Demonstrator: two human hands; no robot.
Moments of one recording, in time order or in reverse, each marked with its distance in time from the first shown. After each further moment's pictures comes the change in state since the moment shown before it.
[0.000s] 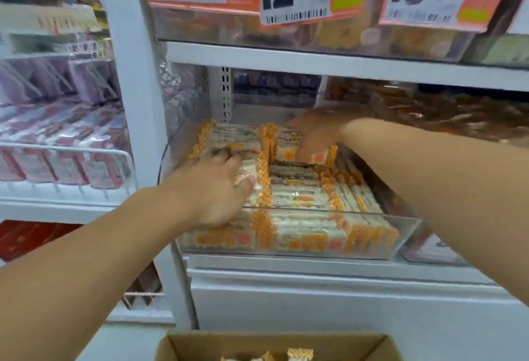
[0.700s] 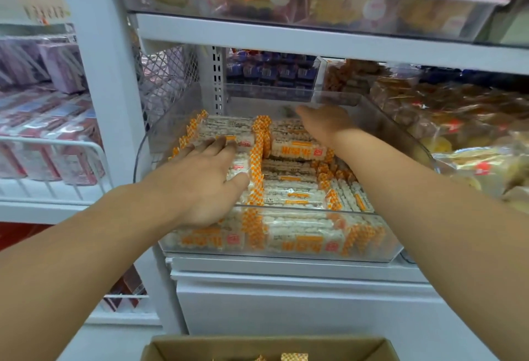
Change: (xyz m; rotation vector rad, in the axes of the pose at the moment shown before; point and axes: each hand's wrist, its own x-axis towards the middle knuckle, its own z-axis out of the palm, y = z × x) left_hand 0.011 0.001 0.008 -0.022 0.069 0.023; right_hand 0.009 0.014 0.032 0.672 0.345 0.394
